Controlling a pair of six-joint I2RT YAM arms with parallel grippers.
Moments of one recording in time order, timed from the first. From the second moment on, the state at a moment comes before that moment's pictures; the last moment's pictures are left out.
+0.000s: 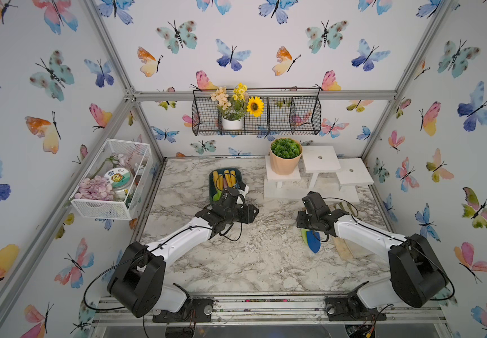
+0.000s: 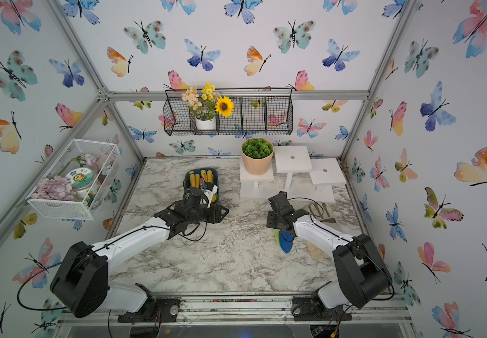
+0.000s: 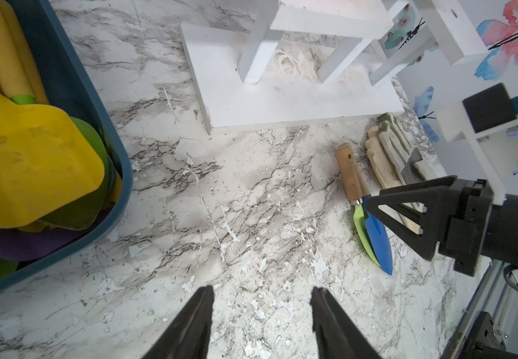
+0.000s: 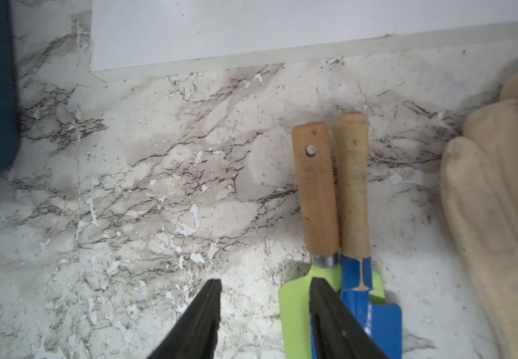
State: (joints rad) left arm -0.59 1.41 0.89 -0.14 0.22 -0.40; right arm 0.53 1.48 0.85 -0.39 0.13 0.56
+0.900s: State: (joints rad) left arm -0.60 1.41 0.89 -0.14 0.22 -0.40; right arm 0.50 1.68 0.87 -0.36 0.18 0.55
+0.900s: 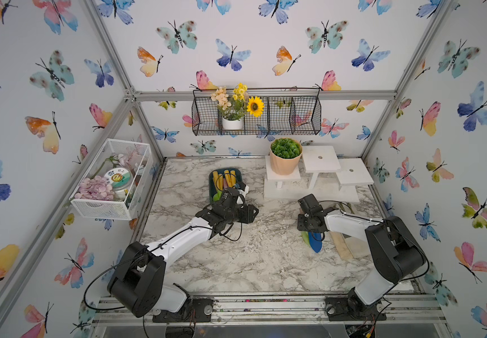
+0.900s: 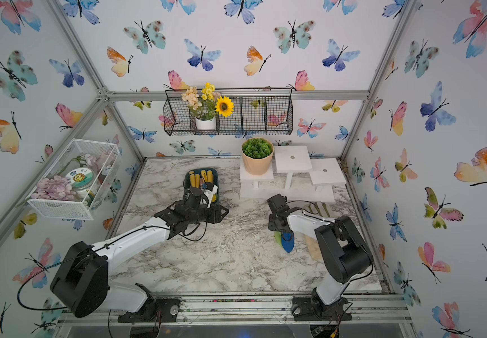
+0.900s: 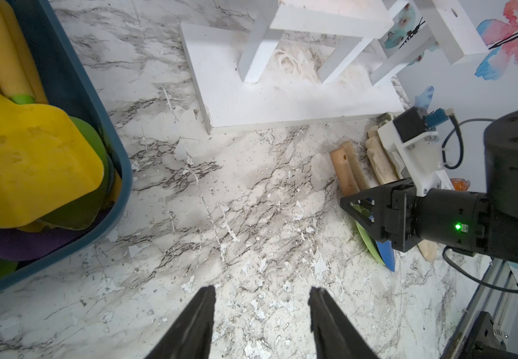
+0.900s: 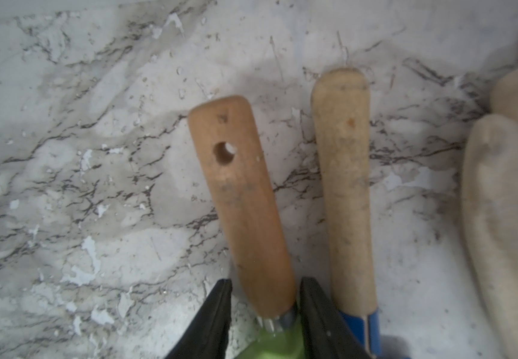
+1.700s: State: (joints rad) left arm -0.58 1.40 0.86 -0.13 0.20 -0.45; right arm 0.52 1.61 0.82 -0.29 0.07 0.50
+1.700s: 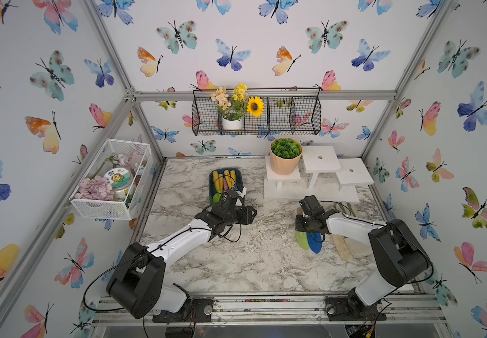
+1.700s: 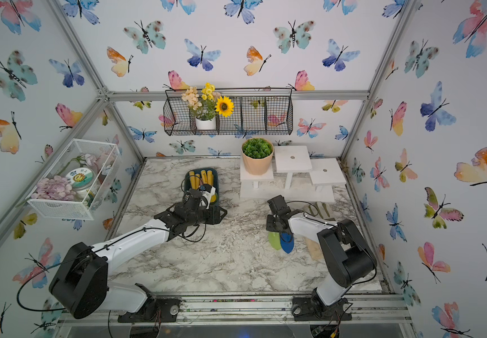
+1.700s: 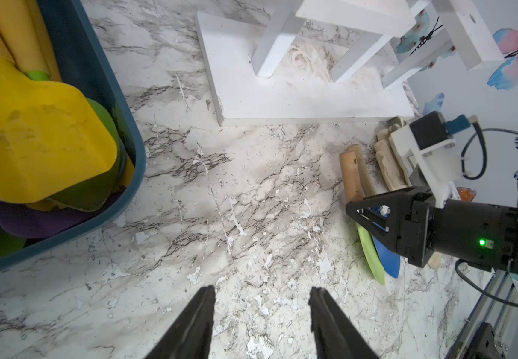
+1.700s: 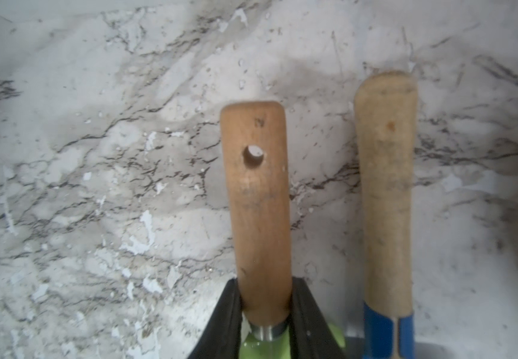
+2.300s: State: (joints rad) left arm -0.50 1.34 0.83 -0.06 0.36 -0.54; right arm 0.62 1.46 0.79 -0.17 -0.12 0.45
